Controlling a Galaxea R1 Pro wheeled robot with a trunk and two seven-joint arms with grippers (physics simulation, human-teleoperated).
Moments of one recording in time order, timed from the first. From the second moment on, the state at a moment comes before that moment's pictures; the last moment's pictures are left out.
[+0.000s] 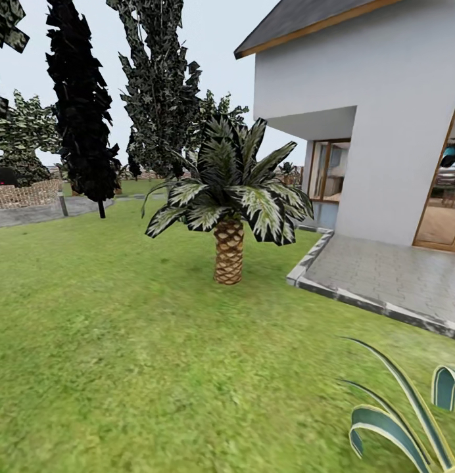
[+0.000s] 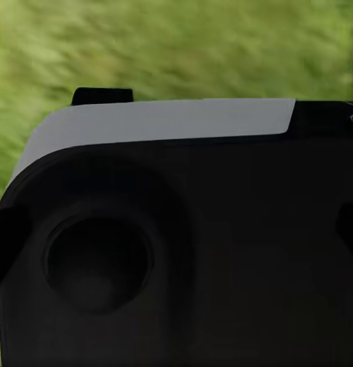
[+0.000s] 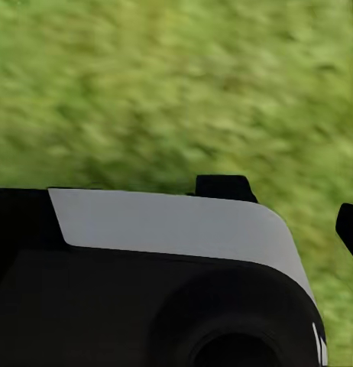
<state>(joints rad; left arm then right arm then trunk) 0.01 0.00 0.01 -0.13 0.04 -0.01 -0.11 -0.07 0.02 0.01 0.00 0.00 -0.22 0.00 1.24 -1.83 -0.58</state>
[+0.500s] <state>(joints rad) 0.01 0.00 0.01 -0.13 0.04 -0.01 -0.11 -0.07 0.03 0.01 0.00 0.00 -0.22 0.00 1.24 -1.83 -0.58</state>
